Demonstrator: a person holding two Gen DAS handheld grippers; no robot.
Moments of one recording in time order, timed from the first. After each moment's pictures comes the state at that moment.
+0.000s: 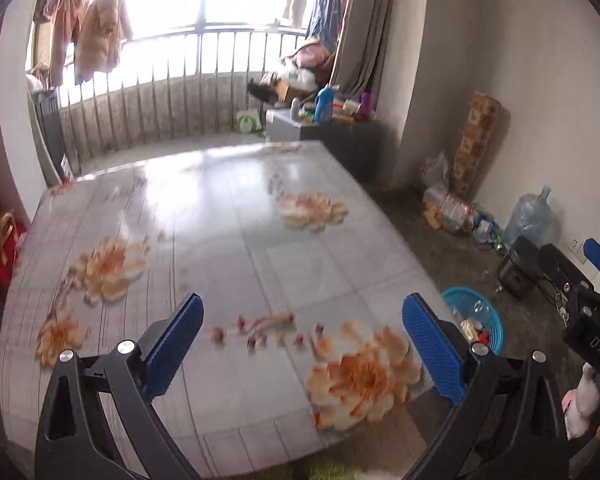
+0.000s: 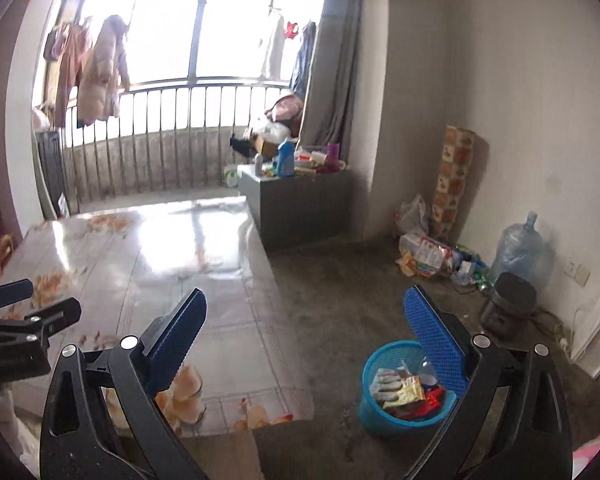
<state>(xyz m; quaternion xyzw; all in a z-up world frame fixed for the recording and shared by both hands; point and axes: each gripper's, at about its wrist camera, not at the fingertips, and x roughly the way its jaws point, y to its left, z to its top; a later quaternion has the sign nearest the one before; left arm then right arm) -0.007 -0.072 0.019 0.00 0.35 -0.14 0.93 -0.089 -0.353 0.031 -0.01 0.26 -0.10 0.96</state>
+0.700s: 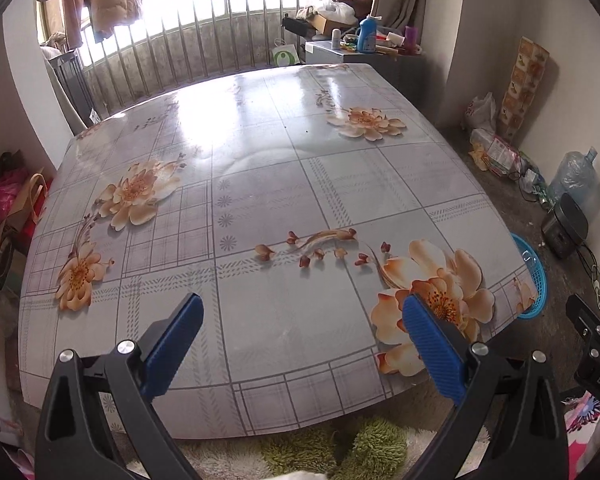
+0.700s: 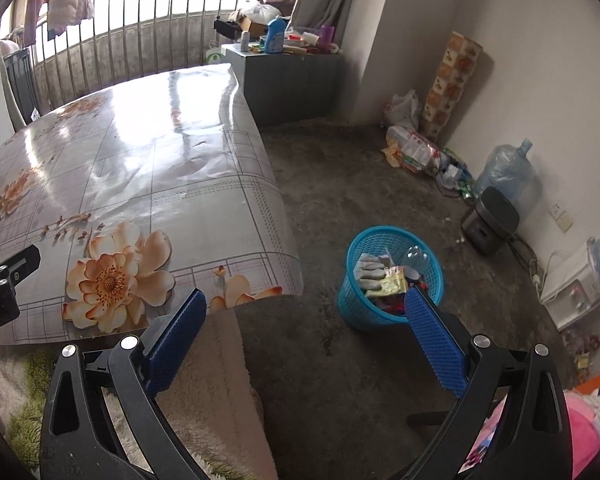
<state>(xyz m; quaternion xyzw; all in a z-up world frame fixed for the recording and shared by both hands) 0.006 -0.067 -0.026 0.05 0.44 -0.07 0.89 -0.085 -0.354 -0.016 0.00 0.43 -0.16 0.89</state>
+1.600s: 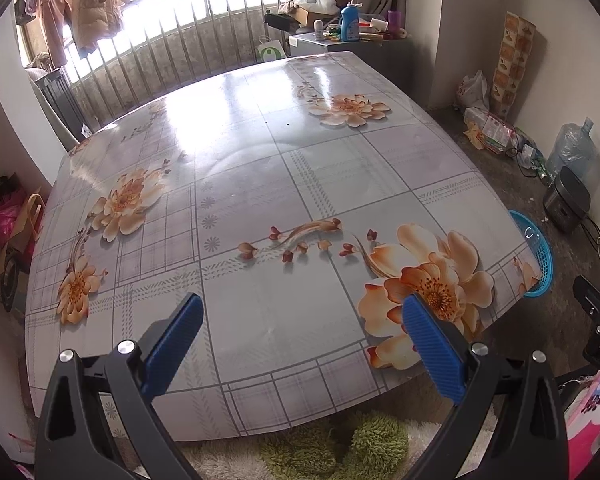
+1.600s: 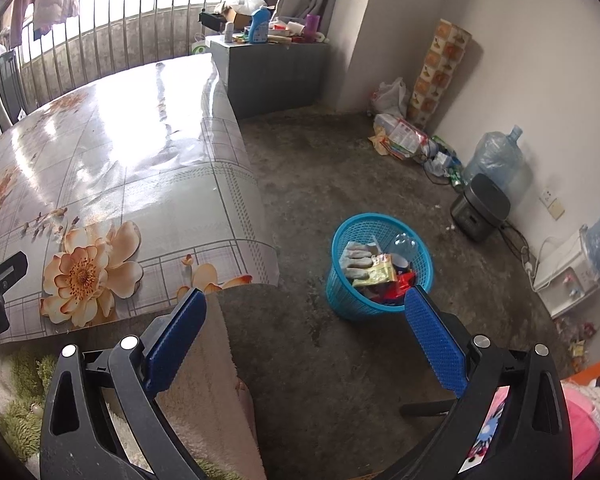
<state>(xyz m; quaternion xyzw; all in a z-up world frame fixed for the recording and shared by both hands) 0.004 -0.086 -0.032 0.09 0.45 -0.08 0.89 -0.087 -0.361 -0.023 0.00 0.44 -0.17 0.88</state>
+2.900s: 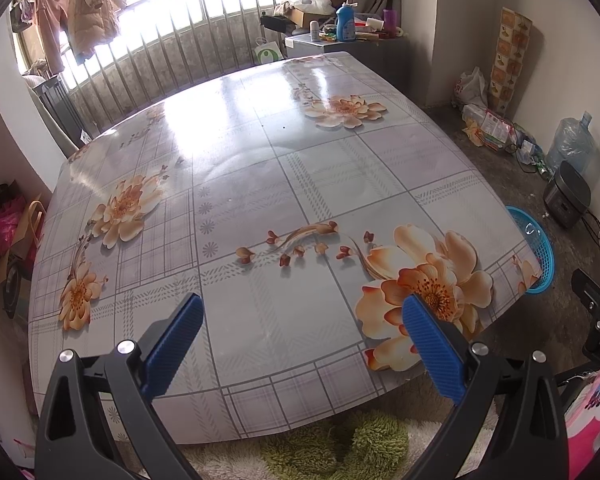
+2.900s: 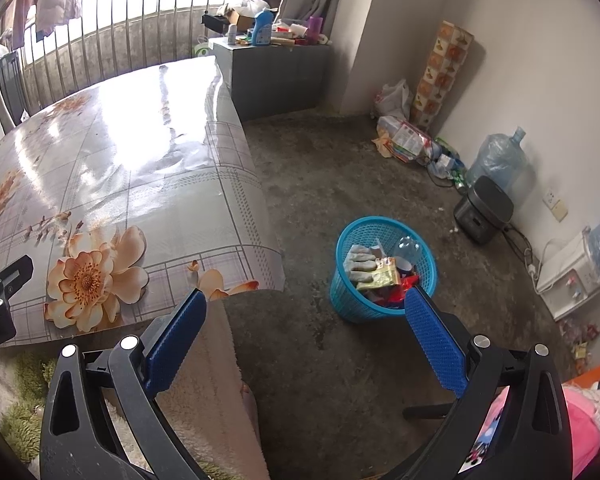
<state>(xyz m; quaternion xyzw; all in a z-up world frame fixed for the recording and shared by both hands) 0.005 -0.088 -0.030 0.10 0.45 -0.08 0.88 -0.085 -0.357 -0.023 0.00 0.44 -0.17 0.88</state>
